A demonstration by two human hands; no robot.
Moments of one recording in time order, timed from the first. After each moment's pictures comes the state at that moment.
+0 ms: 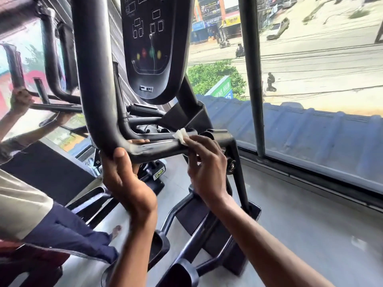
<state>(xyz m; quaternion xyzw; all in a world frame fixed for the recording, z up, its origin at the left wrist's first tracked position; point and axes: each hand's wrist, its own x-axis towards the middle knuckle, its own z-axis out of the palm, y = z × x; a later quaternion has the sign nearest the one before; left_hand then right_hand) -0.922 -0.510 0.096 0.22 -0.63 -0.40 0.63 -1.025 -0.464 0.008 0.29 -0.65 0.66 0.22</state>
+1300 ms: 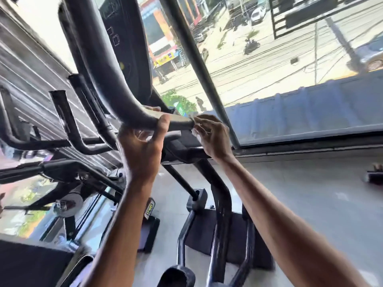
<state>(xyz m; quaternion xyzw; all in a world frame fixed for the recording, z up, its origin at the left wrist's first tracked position) -0.914 -0.573 0.098 -0.02 -0.81 -0.43 0.40 -1.036 -0.494 -0.042 0.12 -0.70 0.68 0.19</state>
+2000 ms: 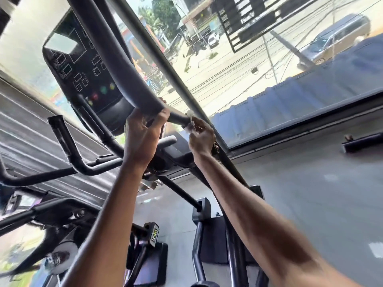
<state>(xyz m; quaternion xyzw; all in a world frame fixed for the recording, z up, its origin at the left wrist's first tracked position) -0.906 -0.617 0.125 -0.13 -0.87 -0.45 0.19 -0.998 -0.560 -0.019 -0.15 -0.49 0.84 0.17</state>
